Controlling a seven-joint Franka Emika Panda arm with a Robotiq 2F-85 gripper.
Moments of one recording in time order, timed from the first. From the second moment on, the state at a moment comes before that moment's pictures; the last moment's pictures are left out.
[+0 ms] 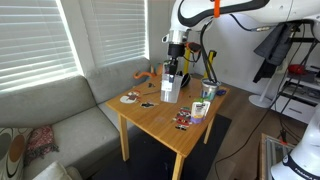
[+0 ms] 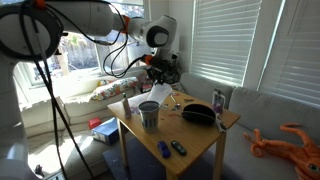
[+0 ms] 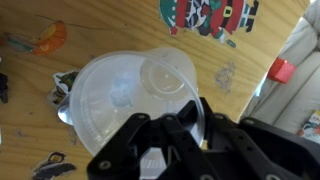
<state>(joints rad) -0.01 0.18 0.01 -1.59 0.27 1.72 -0.39</state>
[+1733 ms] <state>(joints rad) 0.02 0.09 0.05 -1.59 0.11 1.85 -0.37</state>
